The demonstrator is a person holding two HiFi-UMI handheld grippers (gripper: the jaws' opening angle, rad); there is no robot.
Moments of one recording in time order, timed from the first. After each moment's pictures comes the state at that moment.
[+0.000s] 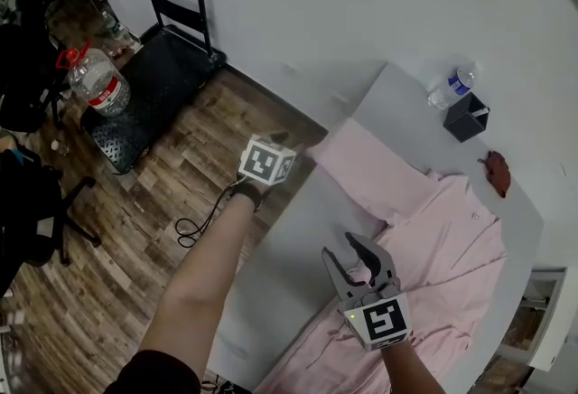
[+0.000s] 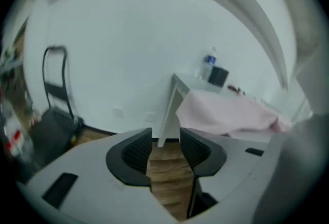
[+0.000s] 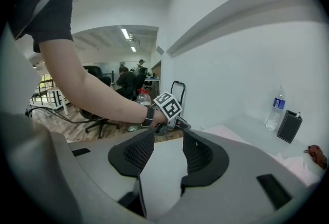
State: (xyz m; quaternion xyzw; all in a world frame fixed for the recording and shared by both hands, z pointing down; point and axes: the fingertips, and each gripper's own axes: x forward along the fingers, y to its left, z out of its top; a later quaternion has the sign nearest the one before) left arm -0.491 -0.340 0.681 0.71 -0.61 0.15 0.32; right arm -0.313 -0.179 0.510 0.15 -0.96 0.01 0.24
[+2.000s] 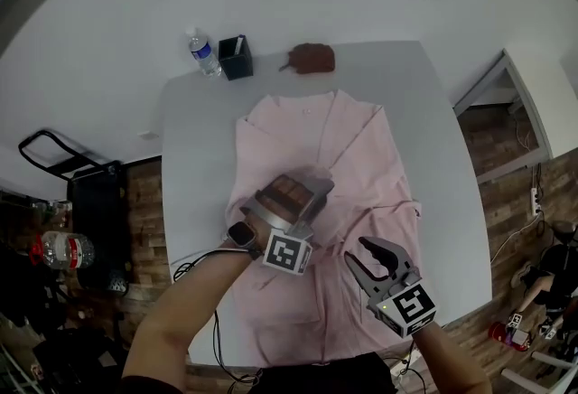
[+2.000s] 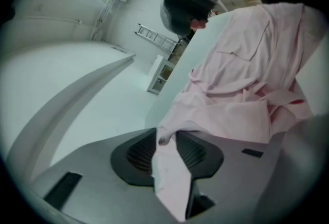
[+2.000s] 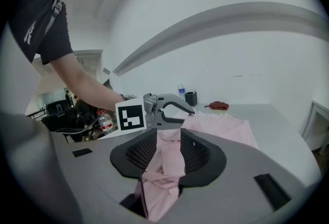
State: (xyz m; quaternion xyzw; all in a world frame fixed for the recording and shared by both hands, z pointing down) left arm 0.063 -0.224 0.500 0.78 -0.13 0.38 -0.48; right arm 0.069 -0.117 0.438 0.42 -0.88 0.15 0.16
